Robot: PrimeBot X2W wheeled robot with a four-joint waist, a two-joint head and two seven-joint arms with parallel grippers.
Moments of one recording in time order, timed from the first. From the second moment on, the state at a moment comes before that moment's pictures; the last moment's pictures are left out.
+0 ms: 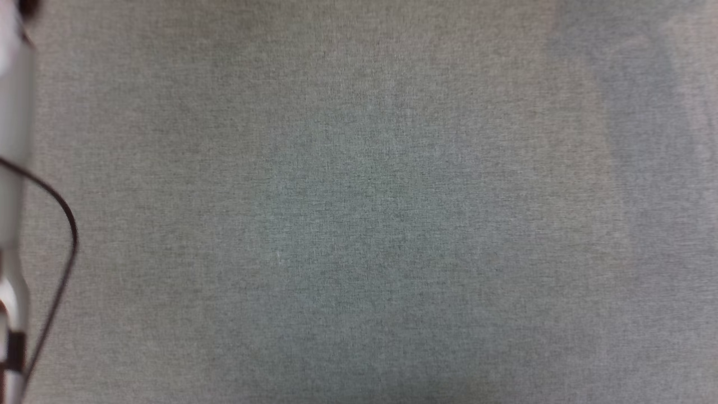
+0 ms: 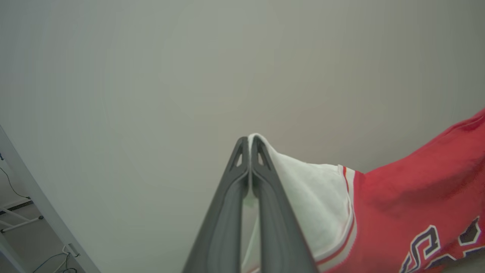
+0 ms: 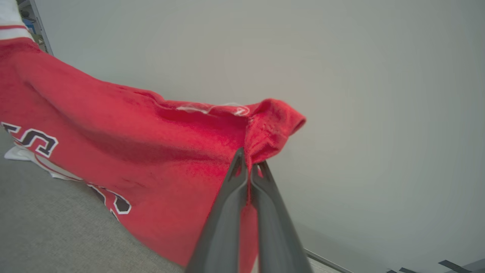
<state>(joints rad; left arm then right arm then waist) -1.29 0.47 -0.37 0.45 -0.34 -0.11 -0.26 -1.42 -0.54 0.72 0.68 0.65 0.13 -0.11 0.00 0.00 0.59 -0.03</state>
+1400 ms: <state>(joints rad) 0.27 0.46 -0.42 0.03 -0.54 0.05 -0.13 -0.22 -0.80 0.84 0.37 0.86 0.13 -0.19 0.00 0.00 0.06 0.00</state>
